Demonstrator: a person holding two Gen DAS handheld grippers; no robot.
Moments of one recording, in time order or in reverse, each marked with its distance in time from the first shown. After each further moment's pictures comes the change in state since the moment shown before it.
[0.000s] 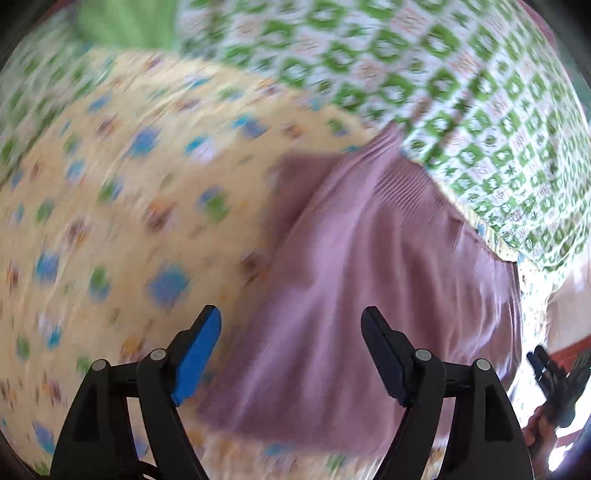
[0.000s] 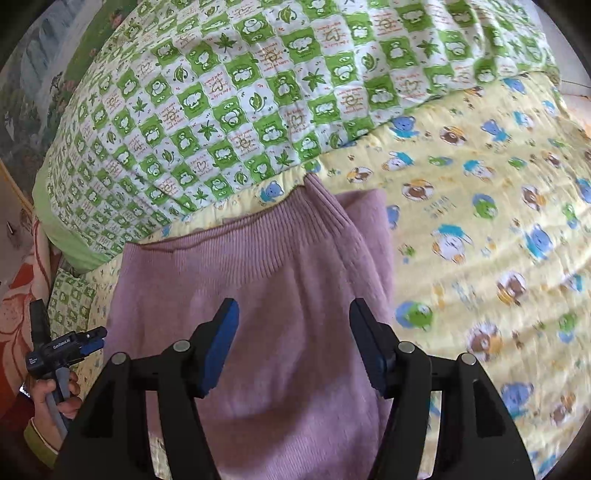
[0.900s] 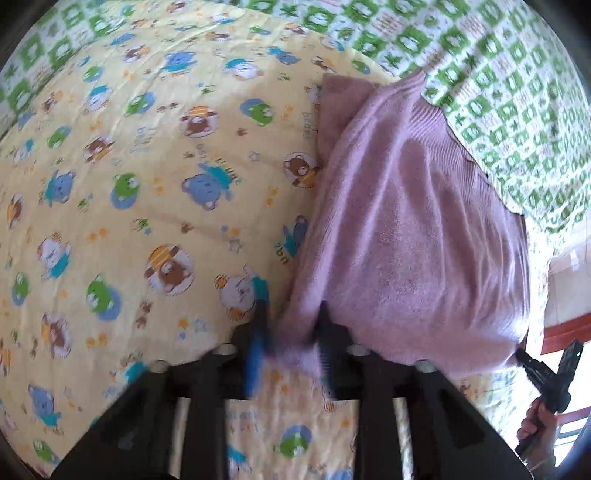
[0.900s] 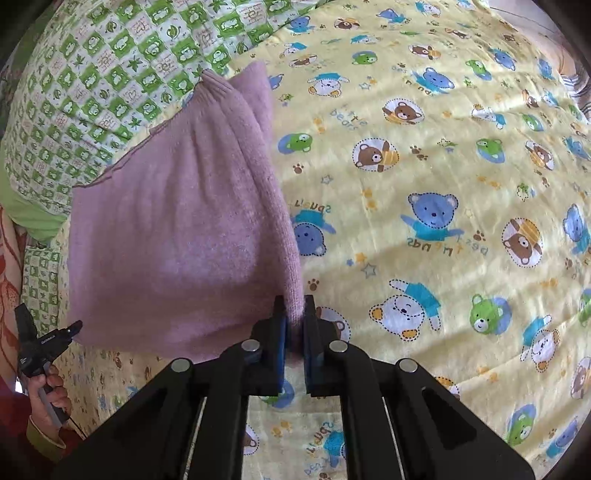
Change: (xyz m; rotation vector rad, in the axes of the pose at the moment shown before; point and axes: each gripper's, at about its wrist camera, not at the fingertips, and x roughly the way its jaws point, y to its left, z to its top) left arm -0.003 0.034 -0.055 0.020 0.154 0.003; right arm -0.024 -0.056 -0.076 0.123 0.257 -0.150
